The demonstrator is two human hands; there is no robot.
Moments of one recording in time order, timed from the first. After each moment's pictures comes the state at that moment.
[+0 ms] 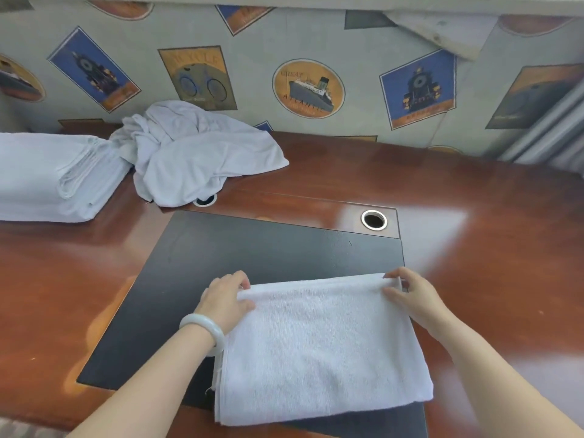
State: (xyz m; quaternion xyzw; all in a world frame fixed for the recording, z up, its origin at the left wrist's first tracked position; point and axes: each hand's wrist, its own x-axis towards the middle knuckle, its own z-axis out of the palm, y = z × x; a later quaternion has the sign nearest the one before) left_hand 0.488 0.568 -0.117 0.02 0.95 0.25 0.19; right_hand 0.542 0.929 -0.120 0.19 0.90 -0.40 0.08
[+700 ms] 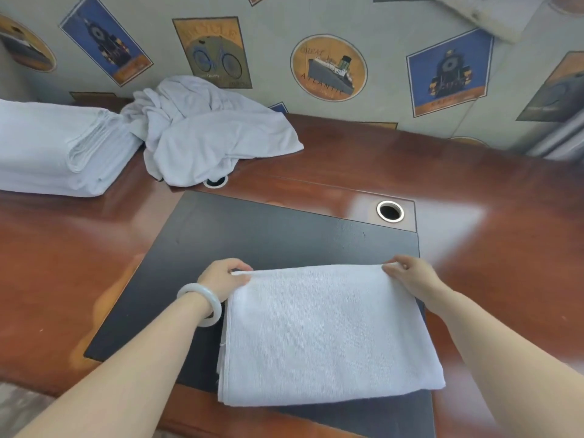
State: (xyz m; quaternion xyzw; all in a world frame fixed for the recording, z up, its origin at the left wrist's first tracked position) left_hand 0.463 0.545 -0.136 -0.09 0.88 0.40 0.23; right_hand 0.497 0.923 -0.139 0.25 0.86 -0.43 0.13
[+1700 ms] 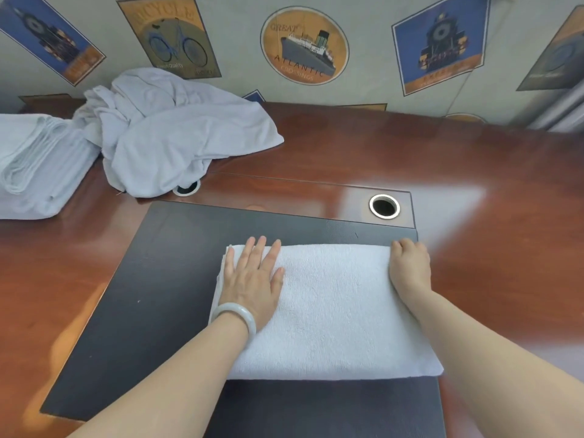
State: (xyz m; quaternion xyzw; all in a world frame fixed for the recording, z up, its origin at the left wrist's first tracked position) left_hand 0.445 0.633 -0.178 0.15 0.99 0.03 0.06; right_hand 0.453 0.923 -0.186 0.33 0.89 -0.33 -0.03
